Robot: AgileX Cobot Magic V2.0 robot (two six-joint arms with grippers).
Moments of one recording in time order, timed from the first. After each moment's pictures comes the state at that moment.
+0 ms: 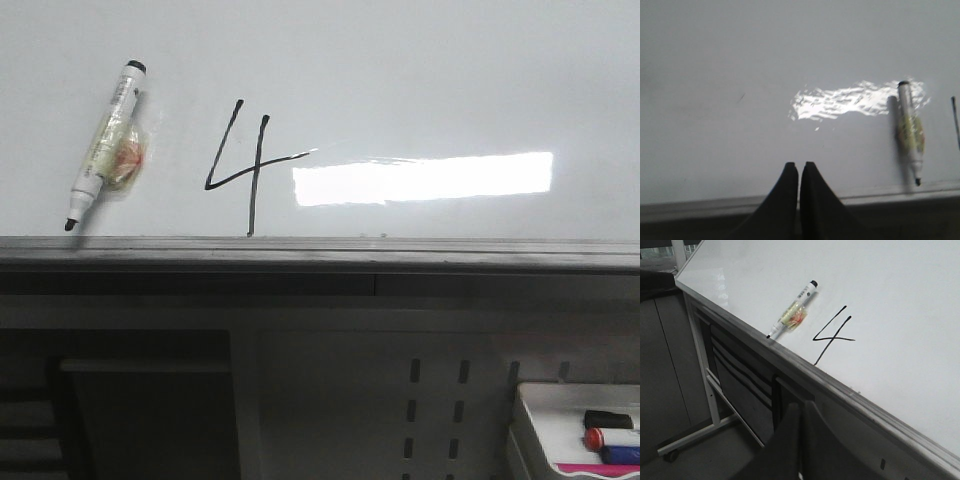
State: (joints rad) left arm -0.11 -0.01 -0.06 0.04 0.16 -0.01; right arm 0.82 0.27 -0.20 0.06 0.11 -0.14
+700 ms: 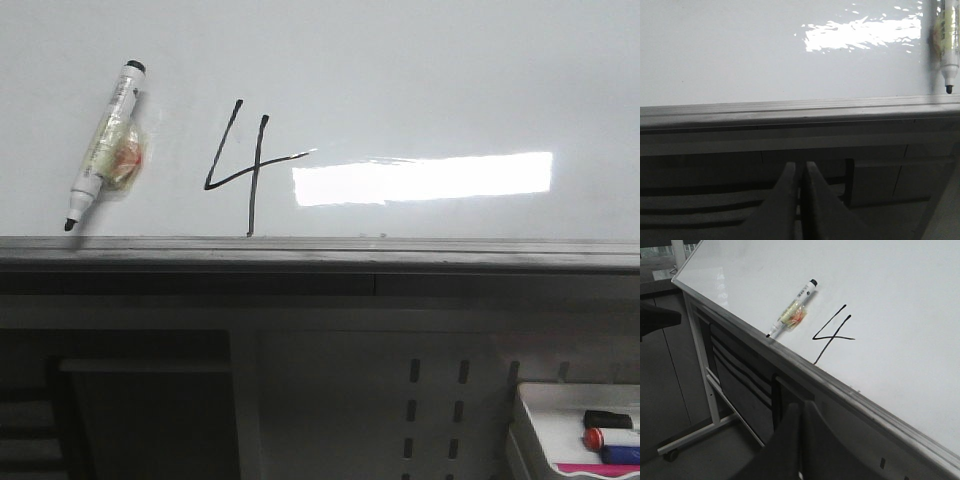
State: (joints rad) left arm -0.07 -0.01 0.00 0.03 0.34 -0.01; right arm 0.82 0.27 -0.20 0.06 0.11 -0.14
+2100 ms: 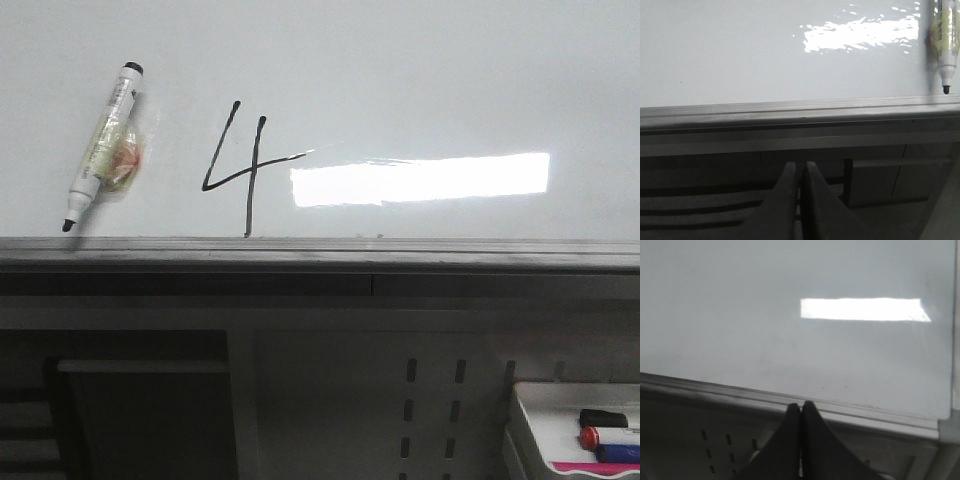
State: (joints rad) left arm -0.07 -0.01 0.00 0.03 0.34 -0.01; right arm 0.12 0.13 -0.01 0.04 0.08 -0.14
